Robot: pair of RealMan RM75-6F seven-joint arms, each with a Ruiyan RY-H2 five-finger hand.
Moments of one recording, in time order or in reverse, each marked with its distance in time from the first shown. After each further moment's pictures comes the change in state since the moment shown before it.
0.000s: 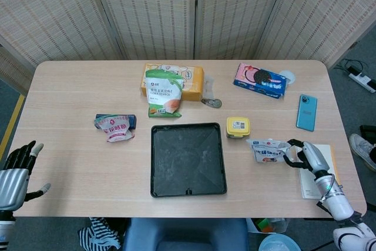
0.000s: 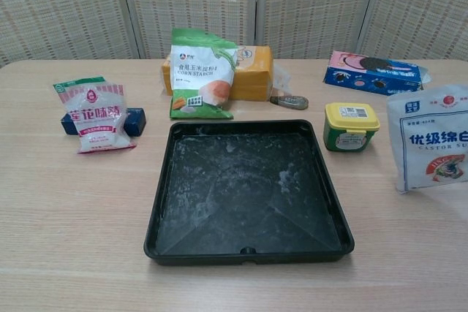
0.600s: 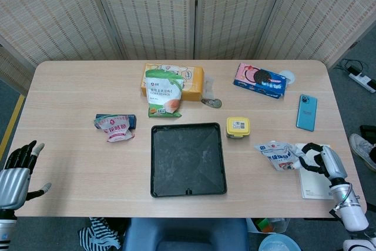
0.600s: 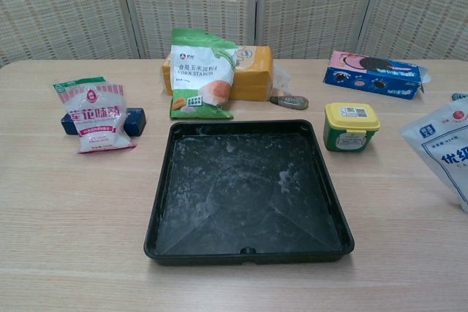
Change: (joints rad) left arm -0.002 -0.006 -0.005 0.002 -0.016 -0.006 0.016; right arm -0.091 0.001 0.016 0.032 -0.002 0.097 0.005
